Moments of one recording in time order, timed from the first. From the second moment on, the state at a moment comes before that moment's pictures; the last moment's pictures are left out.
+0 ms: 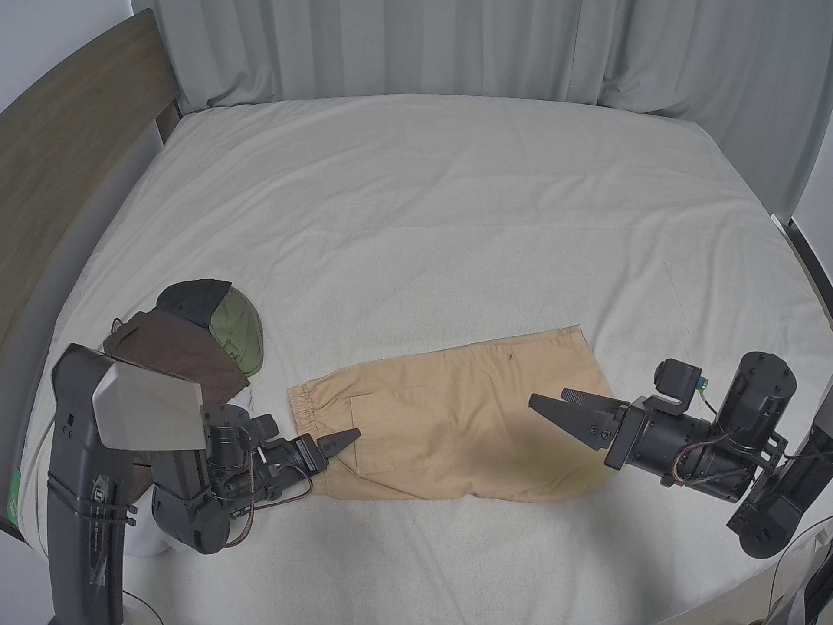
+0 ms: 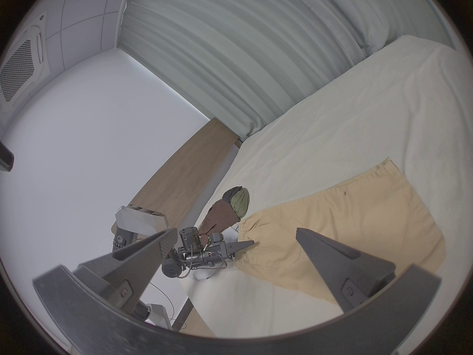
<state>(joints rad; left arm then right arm) -0.28 2.51 -0.56 -1.55 -0.33 -0.68 0.52 1.85 -0.25 -1.54 0.34 0.56</state>
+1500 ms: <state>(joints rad) -0.28 2.50 -0.54 -1.55 -0.34 -0.68 0.51 1.87 -0.24 -1.54 0.35 0.56</state>
